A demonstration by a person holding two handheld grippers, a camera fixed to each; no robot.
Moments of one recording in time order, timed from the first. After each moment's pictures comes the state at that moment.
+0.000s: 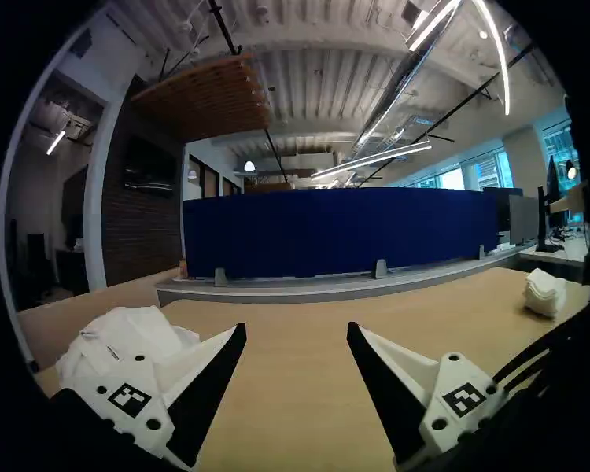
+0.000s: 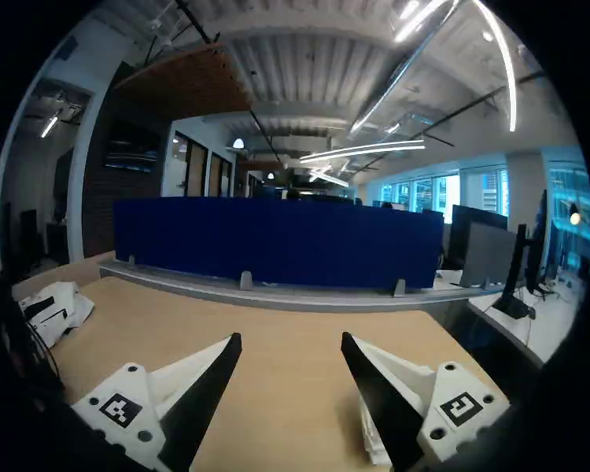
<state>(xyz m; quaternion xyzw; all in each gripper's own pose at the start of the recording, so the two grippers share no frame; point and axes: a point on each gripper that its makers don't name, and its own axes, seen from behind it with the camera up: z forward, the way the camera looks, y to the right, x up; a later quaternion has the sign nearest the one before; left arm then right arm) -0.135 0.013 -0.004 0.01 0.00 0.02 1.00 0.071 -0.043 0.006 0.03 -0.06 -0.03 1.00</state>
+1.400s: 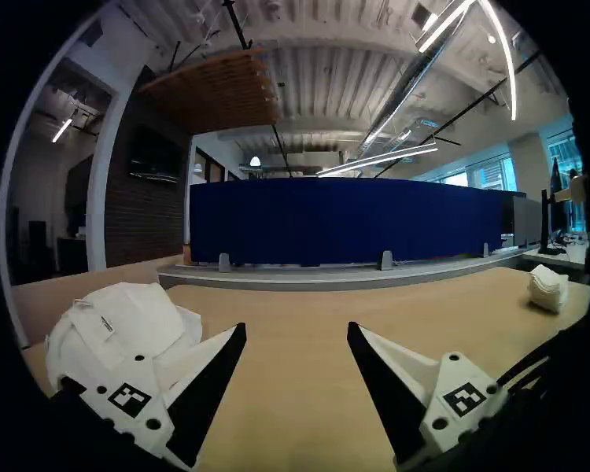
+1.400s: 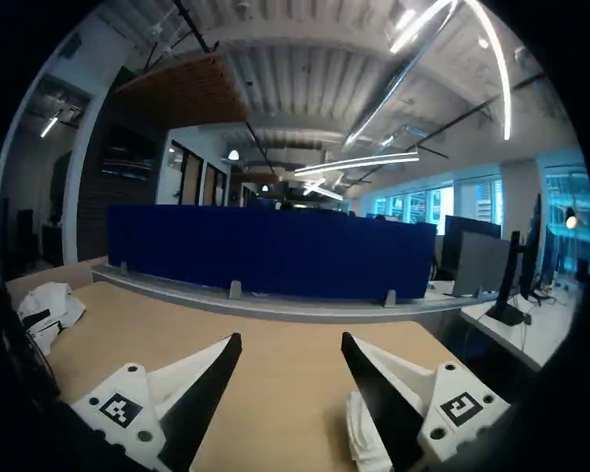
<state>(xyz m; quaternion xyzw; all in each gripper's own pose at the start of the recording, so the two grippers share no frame) -0.169 -0.001 -0.001 0.02 0.00 0.00 1.00 0.074 -0.022 0.006 0.02 -0.03 -0.03 1.00</state>
